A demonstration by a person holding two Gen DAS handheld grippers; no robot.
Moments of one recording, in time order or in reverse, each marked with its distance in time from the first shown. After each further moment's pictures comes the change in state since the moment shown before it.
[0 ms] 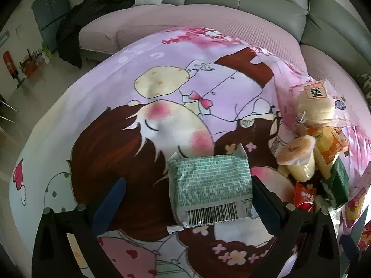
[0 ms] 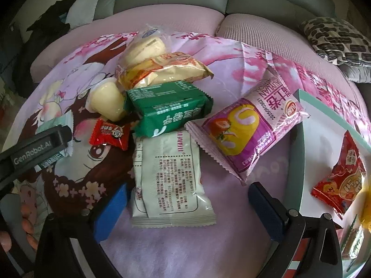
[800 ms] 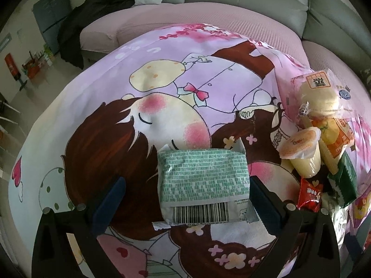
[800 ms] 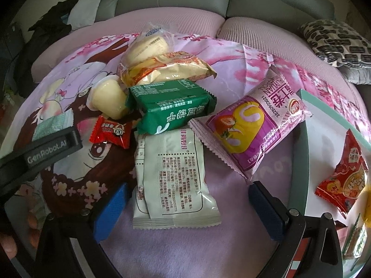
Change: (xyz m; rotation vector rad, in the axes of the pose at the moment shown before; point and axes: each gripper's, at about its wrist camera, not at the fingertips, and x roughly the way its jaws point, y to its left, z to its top) left arm 0.006 -0.009 -0.006 -0.003 0.001 0.029; right arm 0.001 0.004 -0.007 -0.003 -0.036 -0.012
